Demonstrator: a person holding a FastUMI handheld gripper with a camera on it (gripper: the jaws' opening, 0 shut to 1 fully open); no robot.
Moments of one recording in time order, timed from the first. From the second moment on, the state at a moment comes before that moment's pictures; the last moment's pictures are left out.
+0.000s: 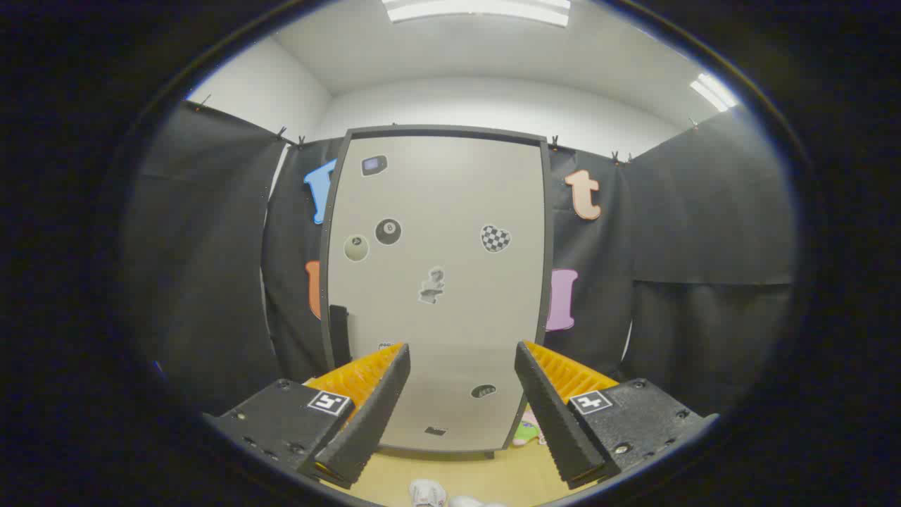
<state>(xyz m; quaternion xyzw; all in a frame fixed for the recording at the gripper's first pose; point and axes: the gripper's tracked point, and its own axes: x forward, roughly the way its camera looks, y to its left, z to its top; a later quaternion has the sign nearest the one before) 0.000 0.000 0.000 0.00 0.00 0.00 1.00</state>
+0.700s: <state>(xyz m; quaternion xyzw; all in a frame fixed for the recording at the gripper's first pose) 0.004 0.002 -0.007 0.01 0.01 0.00 1.00</state>
